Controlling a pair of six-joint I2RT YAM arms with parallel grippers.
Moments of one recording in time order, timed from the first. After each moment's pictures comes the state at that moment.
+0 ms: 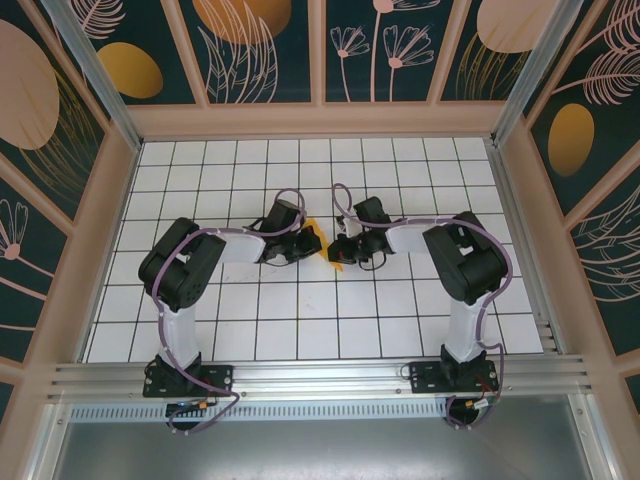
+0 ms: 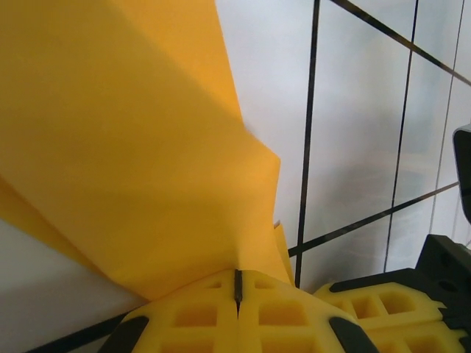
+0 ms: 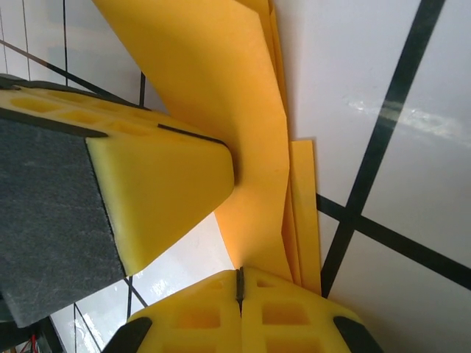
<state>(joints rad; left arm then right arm) -0.58 1.95 0.99 0.11 0.38 -0.87 0.52 1.92 0.97 -0.09 -0.64 0.47</state>
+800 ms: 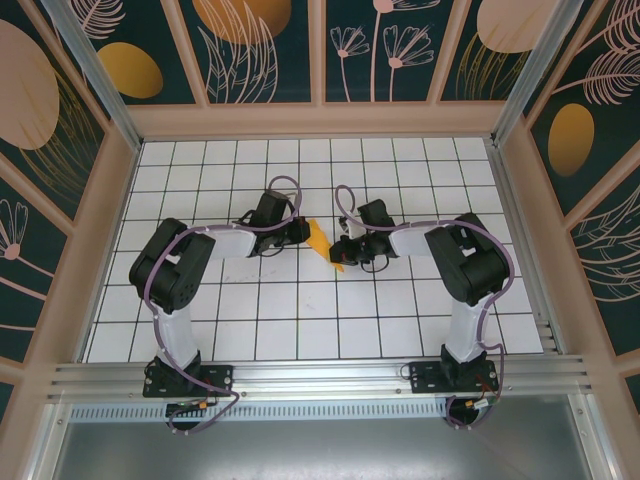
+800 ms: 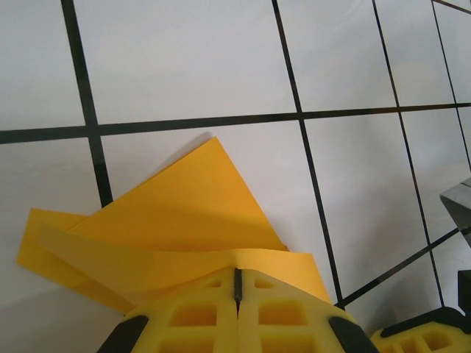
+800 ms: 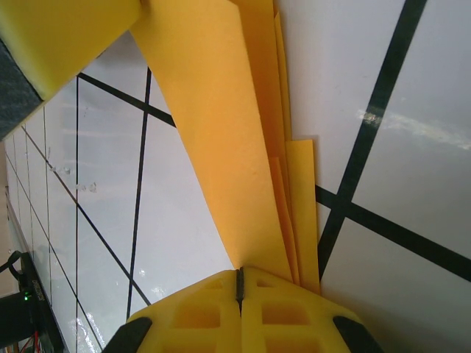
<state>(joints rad) -0.52 1.91 0.98 0.16 0.29 -0.59 0.51 1.90 0.92 -0.02 -0.66 0.47</state>
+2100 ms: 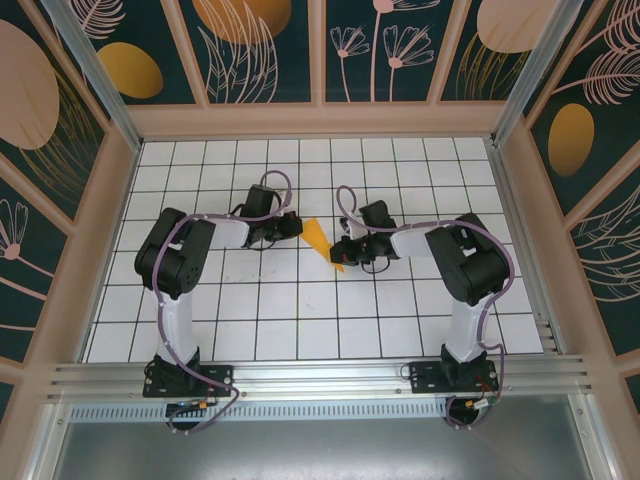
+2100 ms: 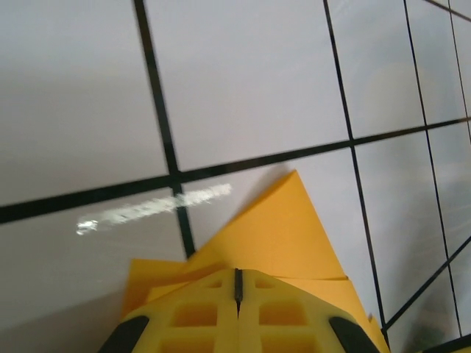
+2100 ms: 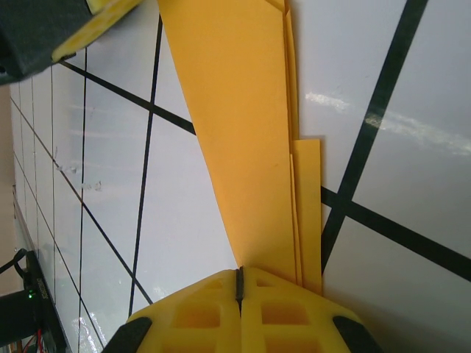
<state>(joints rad) -0.39 2.02 1.05 0.15 0.44 -0.54 0.50 1.90 0.89 0.01 -0.68 0.47</state>
